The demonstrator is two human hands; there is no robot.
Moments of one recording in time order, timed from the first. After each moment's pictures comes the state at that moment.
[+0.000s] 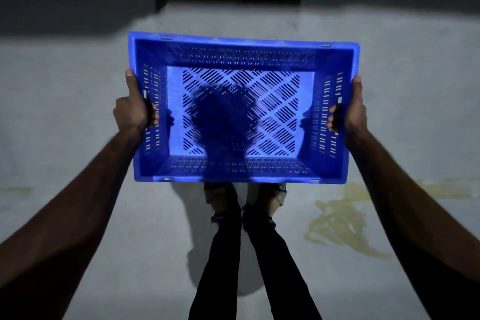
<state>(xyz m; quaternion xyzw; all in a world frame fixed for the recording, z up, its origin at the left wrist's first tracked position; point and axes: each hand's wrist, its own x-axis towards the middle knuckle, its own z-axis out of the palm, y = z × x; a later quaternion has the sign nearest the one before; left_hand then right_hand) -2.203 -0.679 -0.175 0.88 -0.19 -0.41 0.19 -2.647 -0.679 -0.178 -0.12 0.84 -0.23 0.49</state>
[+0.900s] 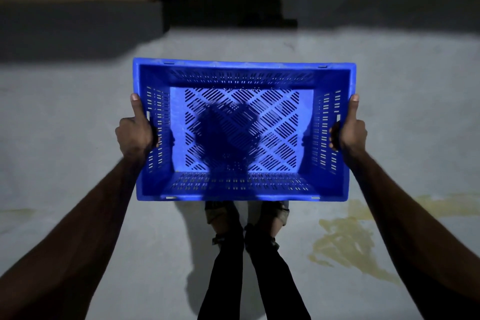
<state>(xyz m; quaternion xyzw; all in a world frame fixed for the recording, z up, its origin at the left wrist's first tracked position) -2.201 -0.685 -0.193 0.90 -0.26 -0.33 0.10 -2.646 -0.684 -0.190 -0.20 0.87 -0.20 0.41</state>
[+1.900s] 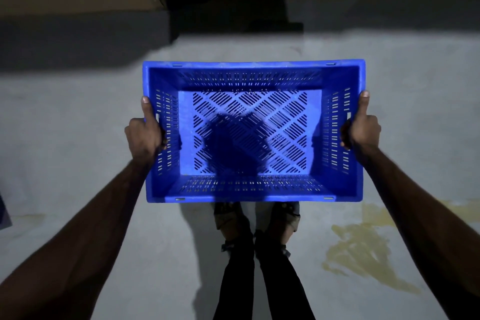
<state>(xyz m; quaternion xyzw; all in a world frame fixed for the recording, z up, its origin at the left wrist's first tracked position) -2.189 -0.680 -0.204 0.89 -0.29 -0.32 0.16 -2.640 -0.687 -0.187 -0.25 0.88 -0.17 0.37</state>
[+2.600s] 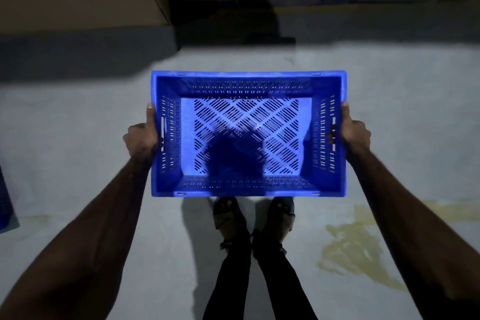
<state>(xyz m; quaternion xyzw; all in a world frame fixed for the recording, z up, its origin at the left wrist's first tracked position) -2.179 -0.672 -0.183 0.90 -0.26 -0.33 0.12 -2.645 -0.681 -0.151 -0.23 0.89 -0.08 0.38</state>
